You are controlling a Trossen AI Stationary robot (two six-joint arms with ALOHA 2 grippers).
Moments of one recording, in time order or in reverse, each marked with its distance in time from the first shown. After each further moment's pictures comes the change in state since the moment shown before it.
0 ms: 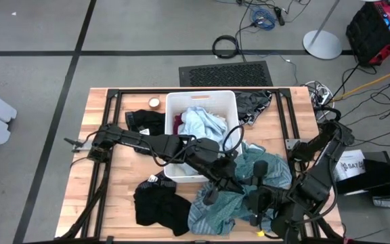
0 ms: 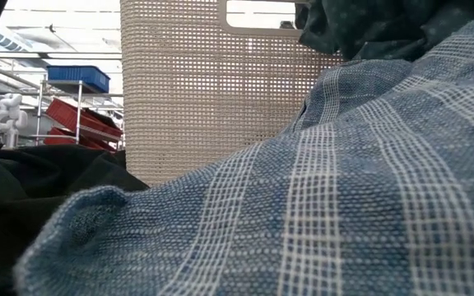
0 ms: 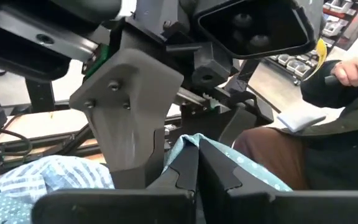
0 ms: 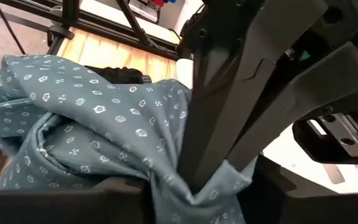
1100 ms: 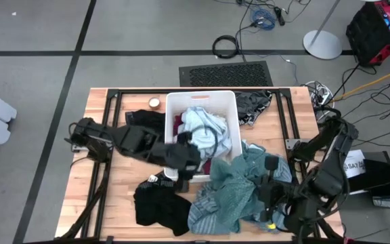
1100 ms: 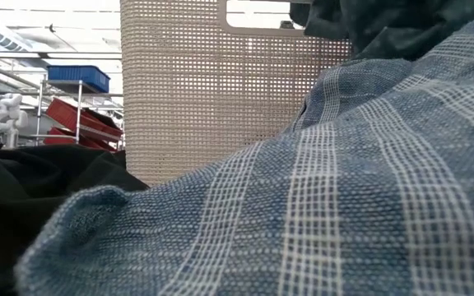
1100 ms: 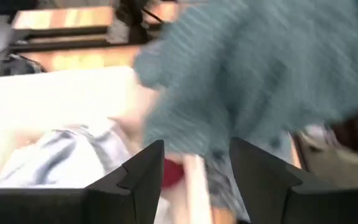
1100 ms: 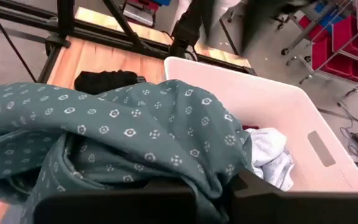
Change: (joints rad) left arm -0.095 -0.241 0.000 -0.705 -0.537 -0.051; right arm 0.058 -0.066 0.001 -0.119 0.034 0.139
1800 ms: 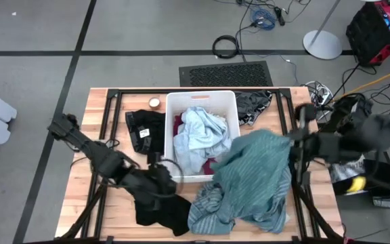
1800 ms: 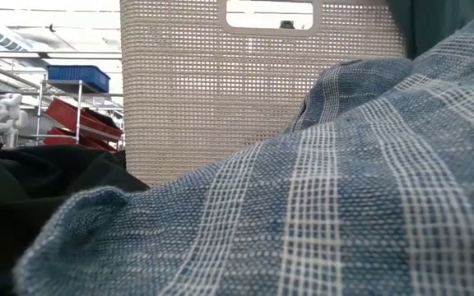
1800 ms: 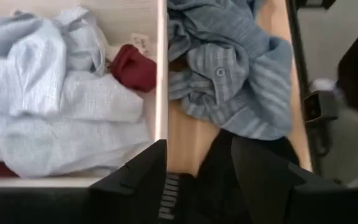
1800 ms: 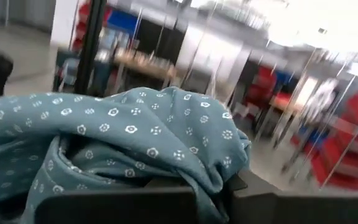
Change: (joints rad) left arm -0.256 -0.264 -0.569 0.070 -0.168 -0.330; right arm -0.074 -0.342 0.001 0.786 -0.061 -0.925
